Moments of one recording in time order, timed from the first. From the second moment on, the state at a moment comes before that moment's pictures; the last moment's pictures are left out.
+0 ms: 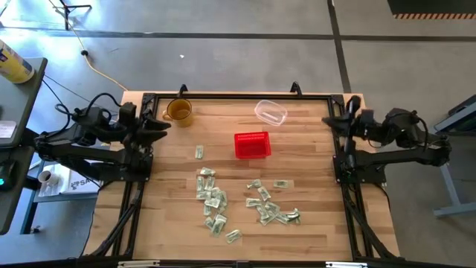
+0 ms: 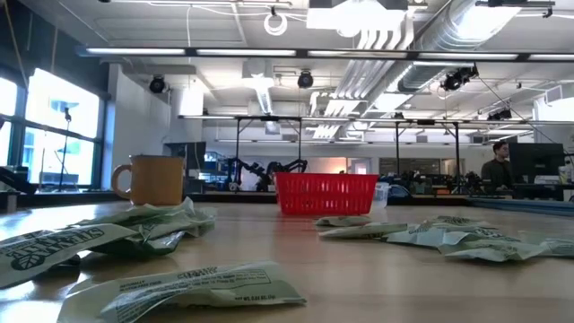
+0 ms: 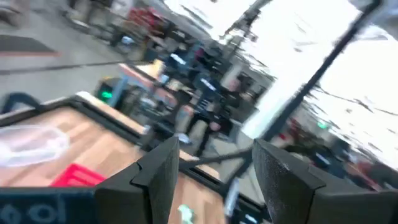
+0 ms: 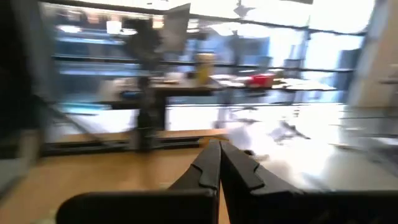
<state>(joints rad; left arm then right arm) 0.00 0.40 0.79 -0.28 -0.09 -0.58 -0.01 0.38 0.78 -0.37 0.27 -0.09</state>
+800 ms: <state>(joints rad) 0.00 0.73 0.78 -0.27 -0.08 -1.08 -0.01 0.48 0.78 -0.06 0.35 0.37</state>
